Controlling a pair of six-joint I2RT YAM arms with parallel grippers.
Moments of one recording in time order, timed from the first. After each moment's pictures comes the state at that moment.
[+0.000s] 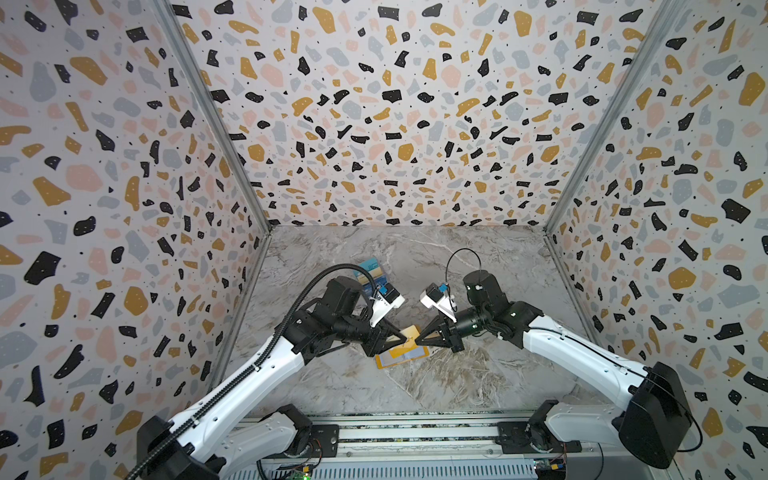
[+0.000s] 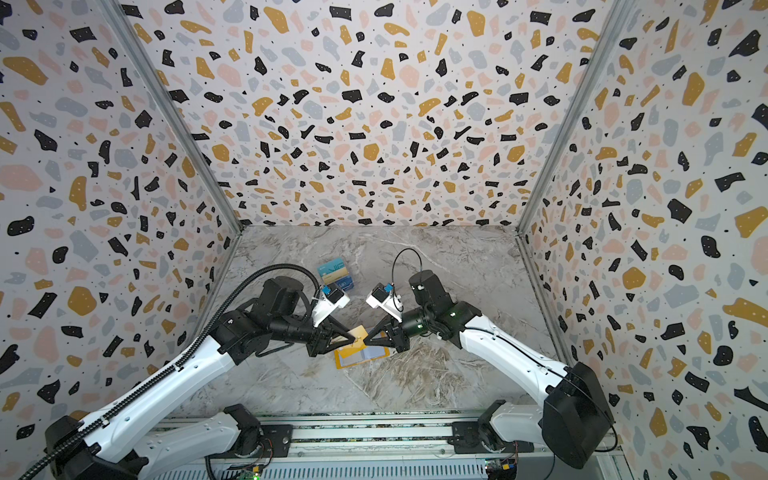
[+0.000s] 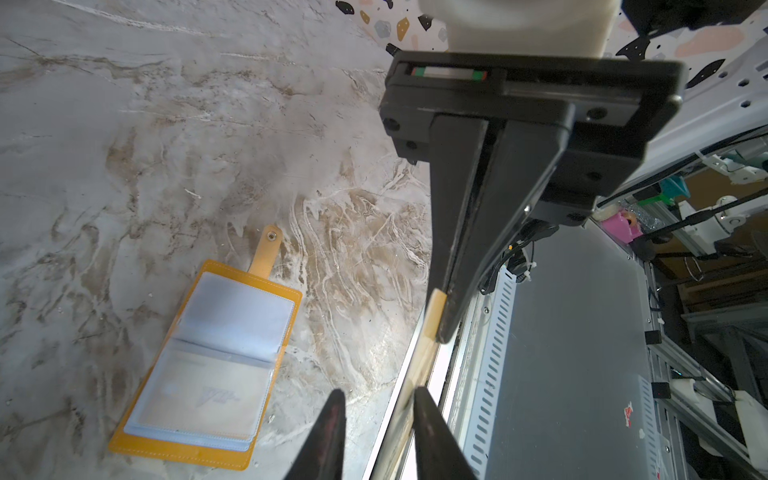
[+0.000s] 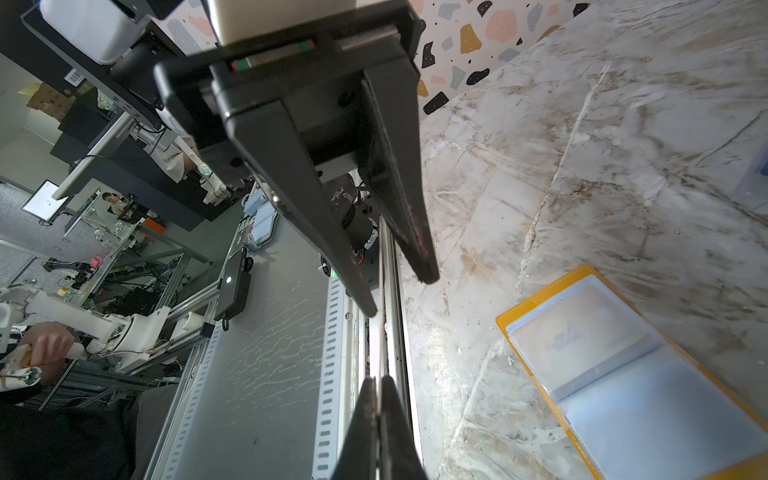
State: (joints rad) left arm -0.63 1.05 0.95 -0.66 0.66 0.00; right arm 0.69 1.27 0.92 -0.33 -1.03 -0.01
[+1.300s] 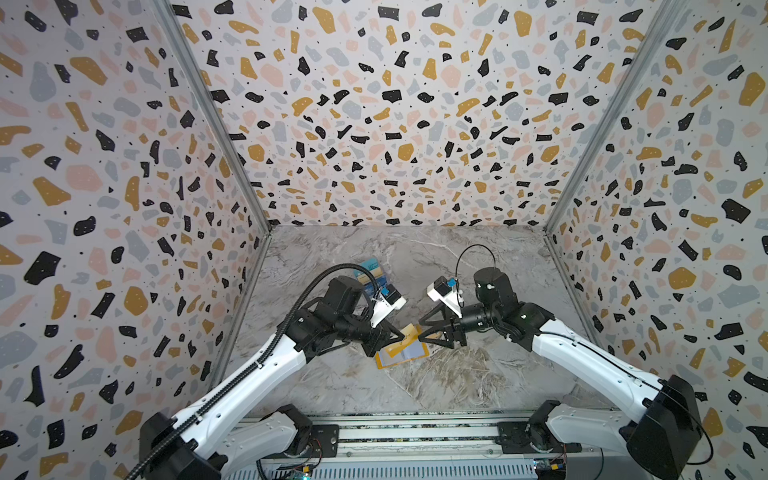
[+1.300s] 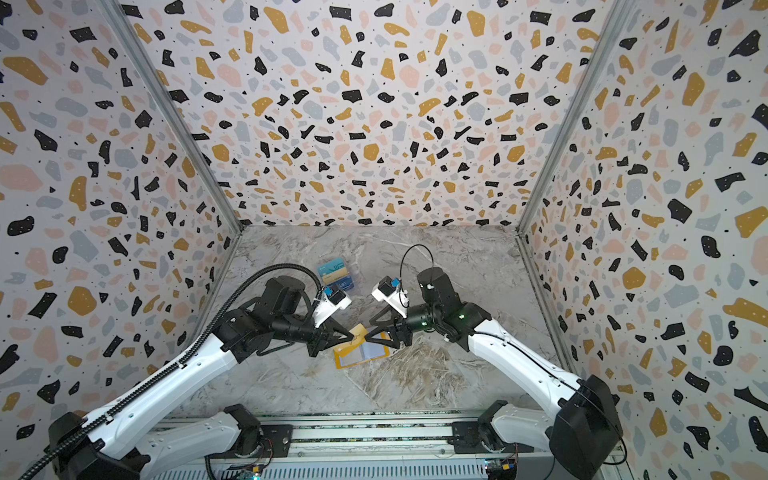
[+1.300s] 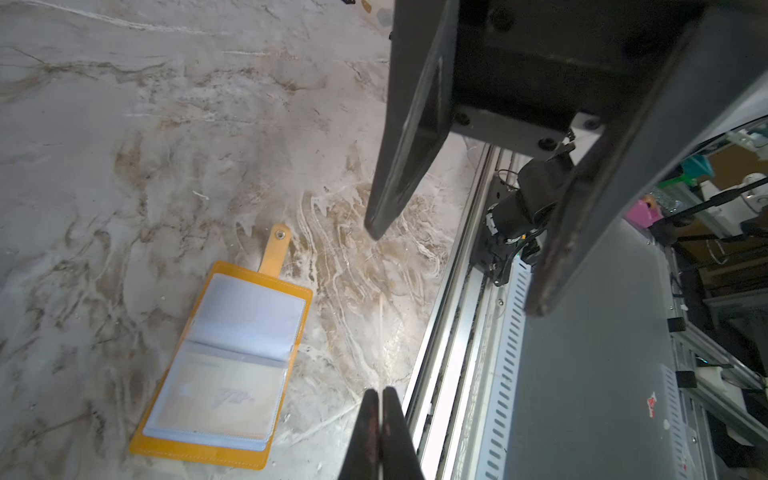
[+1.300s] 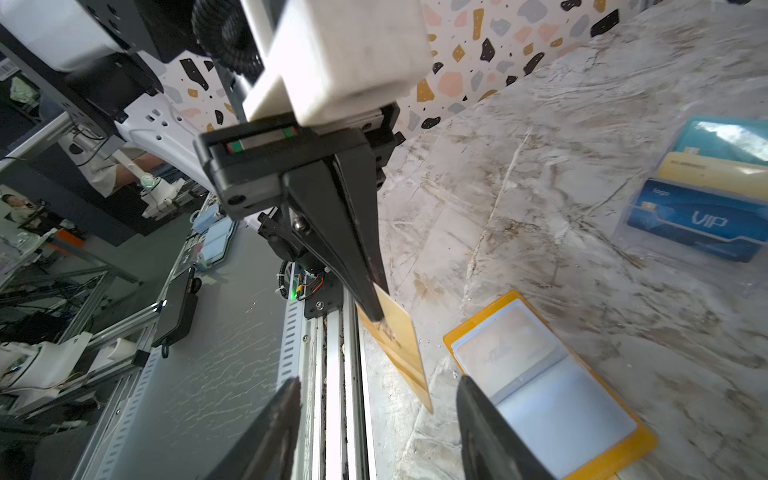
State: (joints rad) left arm -0.62 1.09 0.95 -0.66 0.61 0.07; right arm 0.66 1.16 0.90 -0.29 -0.89 -0.02
